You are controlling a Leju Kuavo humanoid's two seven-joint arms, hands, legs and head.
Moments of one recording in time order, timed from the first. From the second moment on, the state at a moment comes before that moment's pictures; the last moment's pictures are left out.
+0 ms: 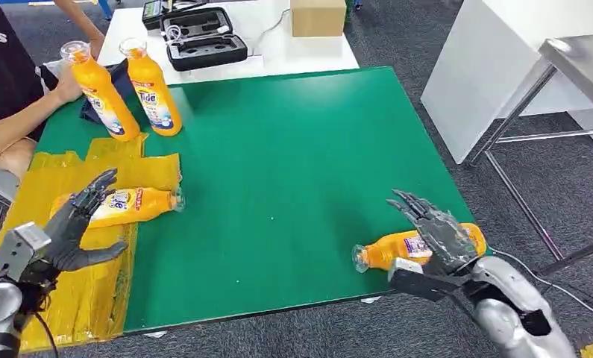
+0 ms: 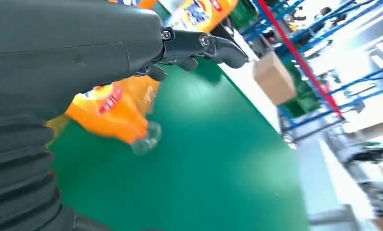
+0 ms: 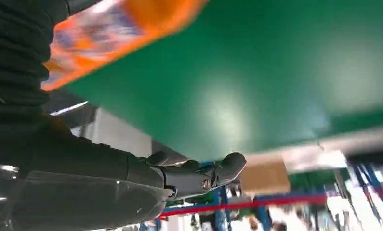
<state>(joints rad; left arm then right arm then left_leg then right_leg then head) -0.10 0.34 0.04 -1.48 -0.01 -0.32 -0.34 -0.01 -0.55 0.24 -1.75 0.68 0.13 -0.21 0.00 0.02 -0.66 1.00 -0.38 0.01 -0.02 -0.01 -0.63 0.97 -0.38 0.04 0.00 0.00</state>
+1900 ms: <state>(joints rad) -0.04 0.18 0.01 -1.54 0.06 -0.32 -0.31 -0.25 -0.55 0.41 -1.22 0.90 0.16 -0.01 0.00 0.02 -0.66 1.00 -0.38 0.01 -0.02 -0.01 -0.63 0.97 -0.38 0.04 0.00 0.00</state>
